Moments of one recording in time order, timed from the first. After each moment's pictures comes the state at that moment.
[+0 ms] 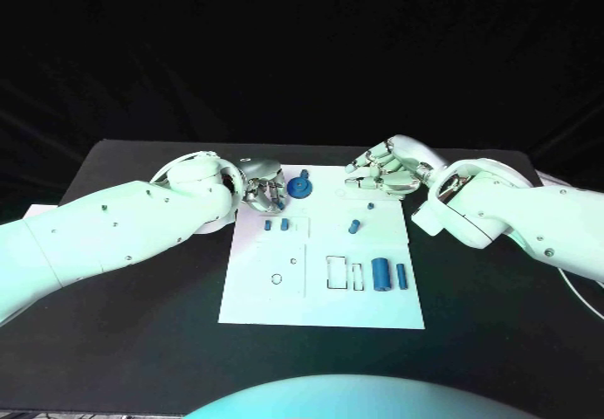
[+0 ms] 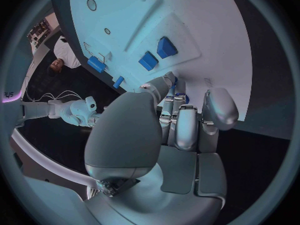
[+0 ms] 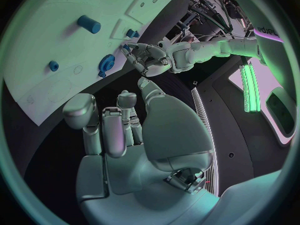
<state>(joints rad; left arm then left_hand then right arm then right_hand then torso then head) 1.21 -0.63 0.01 1.32 -1.50 -0.02 -0.15 1.46 -0.14 0.48 0.02 0.09 1.14 0.13 0.15 0.09 1.23 0.06 0.18 0.08 1.47 -0.02 1.35 1.14 0.10 1.46 0.08 1.06 1.28 1.21 -0.90 -0.02 1.59 -0.97 -0.34 0.04 1.28 -0.05 0.10 0.11 0.32 0.99 0.14 0.11 0.08 1.21 0.05 0.96 1.00 1.47 -0.03 1.39 1.30 0.12 1.29 0.08 1.23 0.90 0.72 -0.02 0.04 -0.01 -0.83</state>
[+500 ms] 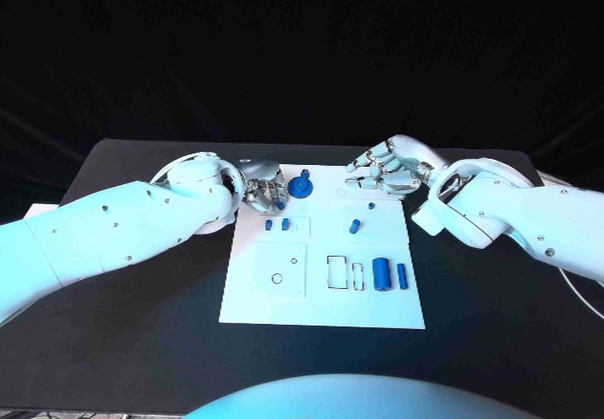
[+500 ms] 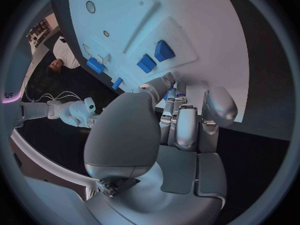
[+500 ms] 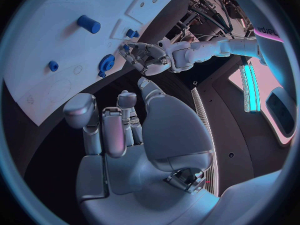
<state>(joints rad) 1.21 -0.63 0.00 1.32 -1.50 -0.02 -0.16 1.41 -0.18 0.49 0.03 0.09 1.03 0.15 0.07 0.06 1.19 0.09 0.12 0.07 1.47 -0.01 1.35 1.11 0.10 1.45 0.09 1.03 1.27 1.21 -0.90 -0.02 1.59 -0.97 -0.34 0.04 1.28 -0.05 0.10 0.11 0.32 0.99 0.14 0.11 0.07 1.21 0.05 0.96 1.00 1.47 -0.03 1.39 1.30 0.12 1.29 0.08 1.22 0.89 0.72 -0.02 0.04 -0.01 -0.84</state>
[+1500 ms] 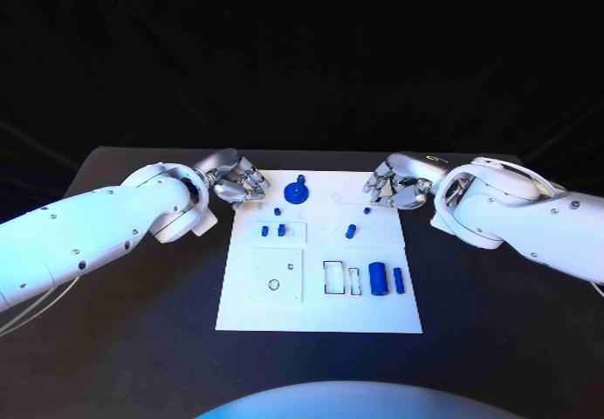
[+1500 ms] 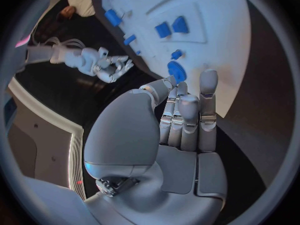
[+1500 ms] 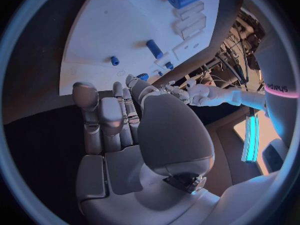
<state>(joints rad) 1.21 -0.76 0.00 1.35 -0.89 -0.22 0.01 1.39 -0.15 0.54 0.02 0.09 1.05 0.18 0.09 0.07 1.18 0.10 0.12 0.08 1.32 0.01 1.12 0.73 0.17 1.27 0.11 0.58 1.04 1.21 -0.92 -0.02 1.55 -1.48 -0.22 -0.09 1.39 -0.10 0.31 0.01 0.18 1.07 0.14 0.12 0.07 1.06 0.08 0.21 0.26 1.46 0.00 1.12 1.01 0.15 1.24 0.10 1.09 0.72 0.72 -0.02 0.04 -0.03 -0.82</state>
